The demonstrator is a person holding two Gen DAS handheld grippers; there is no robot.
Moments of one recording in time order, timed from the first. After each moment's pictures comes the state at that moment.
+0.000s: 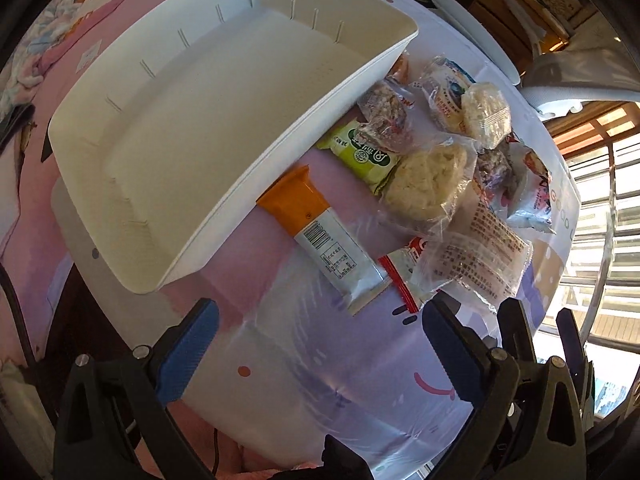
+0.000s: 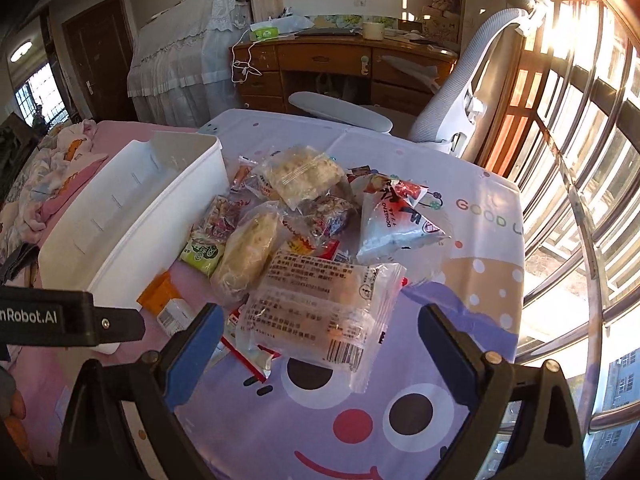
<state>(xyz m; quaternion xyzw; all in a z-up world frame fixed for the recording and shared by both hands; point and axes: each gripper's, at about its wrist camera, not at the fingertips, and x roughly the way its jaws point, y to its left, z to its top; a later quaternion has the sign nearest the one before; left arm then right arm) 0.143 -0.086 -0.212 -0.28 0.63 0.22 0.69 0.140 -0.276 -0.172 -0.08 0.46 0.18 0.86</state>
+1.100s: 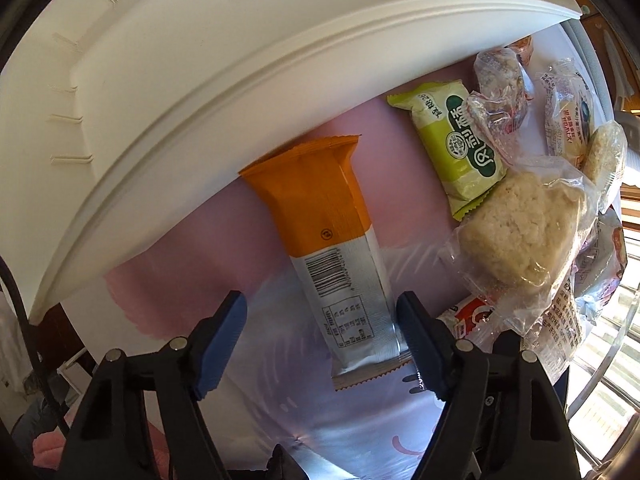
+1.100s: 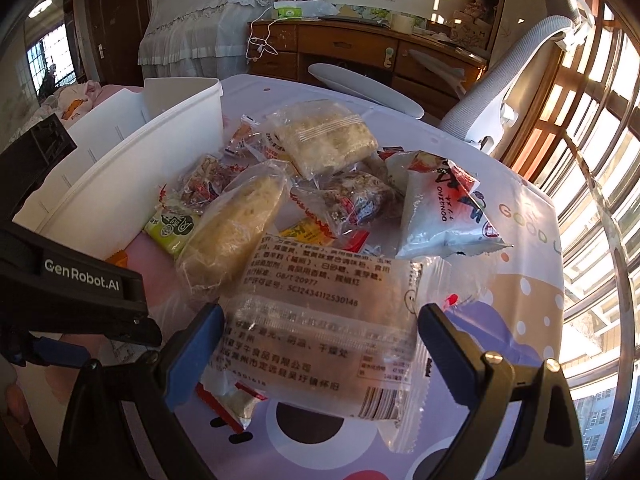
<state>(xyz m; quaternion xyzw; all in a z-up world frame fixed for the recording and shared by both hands) 0.154 -0.041 -0.326 -0.39 0.65 0.28 0.58 0.161 -0.235 -0.240 -0.14 0.46 0.19 0.86</state>
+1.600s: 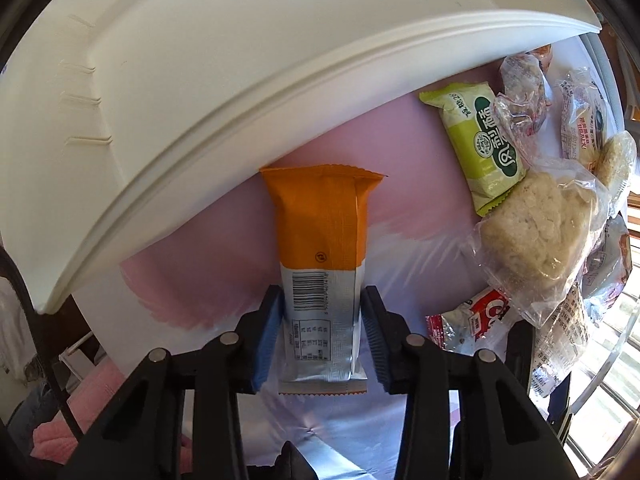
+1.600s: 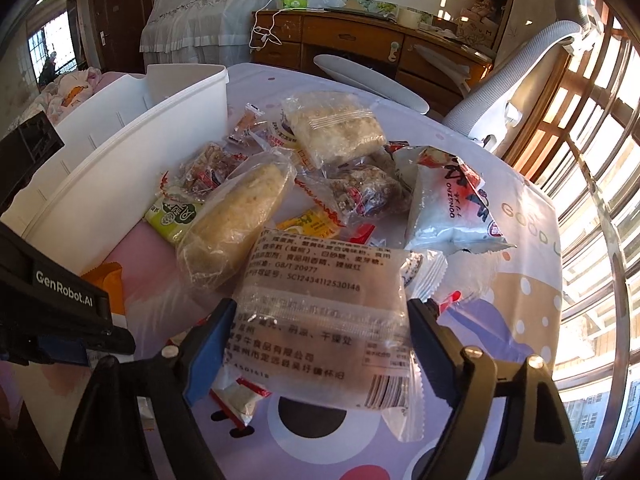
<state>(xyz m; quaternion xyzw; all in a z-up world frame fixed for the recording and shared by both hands) 0.136 -0.028 -0.330 -0.40 0.66 0.29 0.56 0.158 -0.232 -0.241 -0.16 0.47 0.19 0.85</state>
